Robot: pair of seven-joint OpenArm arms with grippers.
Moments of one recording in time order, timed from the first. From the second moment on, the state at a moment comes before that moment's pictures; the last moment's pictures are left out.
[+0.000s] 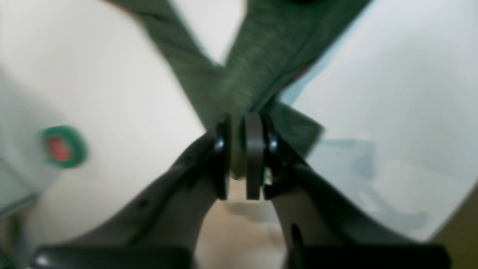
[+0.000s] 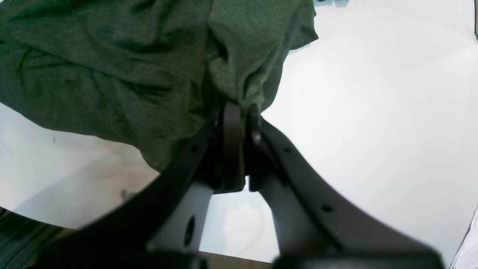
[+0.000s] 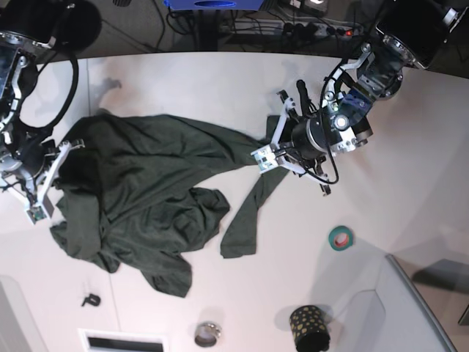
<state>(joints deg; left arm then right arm) -1.1 -28.0 33.8 97.8 5.4 -26.5 47.9 -3.0 8.1 22.1 102.6 7.7 36.7 -65.7</state>
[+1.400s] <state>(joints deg) -11.6 -2.8 49.5 66.7 33.2 -32.8 29.4 -3.9 8.2 22.1 96.3 7.7 36.7 -62.2</state>
